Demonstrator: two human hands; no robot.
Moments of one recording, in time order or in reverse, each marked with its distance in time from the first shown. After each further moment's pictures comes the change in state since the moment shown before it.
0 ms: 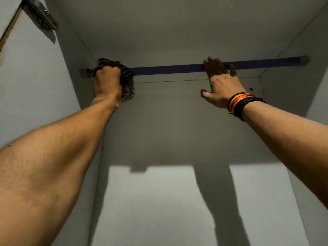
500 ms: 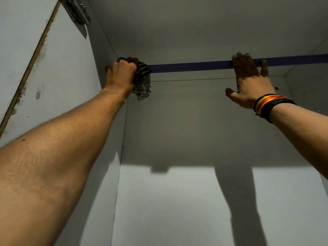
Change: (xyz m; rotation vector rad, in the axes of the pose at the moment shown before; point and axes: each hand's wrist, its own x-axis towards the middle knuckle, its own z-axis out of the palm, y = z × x) left_hand 0.015 -0.058 0.002 -0.009 -0.004 0.247; right_hand 0.012 -0.011 0.023 -0.095 0.074 0.069
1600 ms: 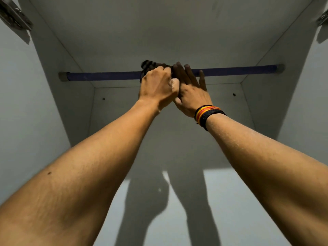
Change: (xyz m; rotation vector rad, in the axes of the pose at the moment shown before) left_hand 0.016 0.209 -0.013 -0.404 0.199 0.077; right_hand -0.002 -0.025 0.007 0.140 0.155 -0.093
